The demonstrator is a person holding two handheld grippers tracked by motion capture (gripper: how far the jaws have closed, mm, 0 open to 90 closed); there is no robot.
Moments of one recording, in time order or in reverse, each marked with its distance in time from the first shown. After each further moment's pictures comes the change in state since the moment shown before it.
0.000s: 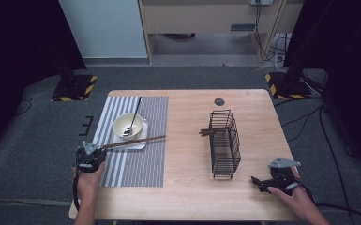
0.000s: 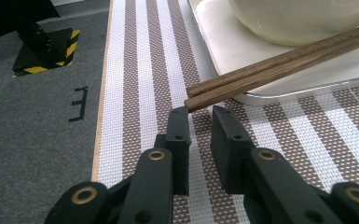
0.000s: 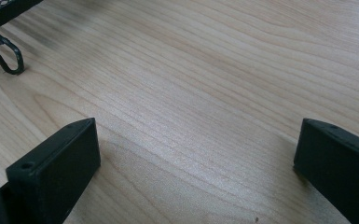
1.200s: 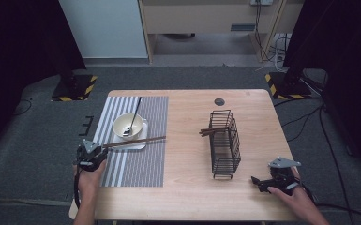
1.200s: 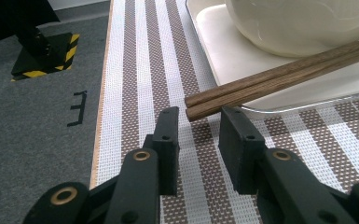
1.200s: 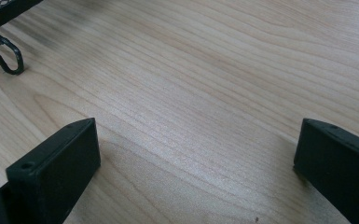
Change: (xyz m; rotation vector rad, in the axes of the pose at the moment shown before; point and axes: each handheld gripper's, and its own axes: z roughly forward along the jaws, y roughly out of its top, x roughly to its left) left arm 0.001 0.004 0.005 -0.018 -0.002 -0.008; right arm 0.000 0.000 0.000 0.000 -0.001 -0.001
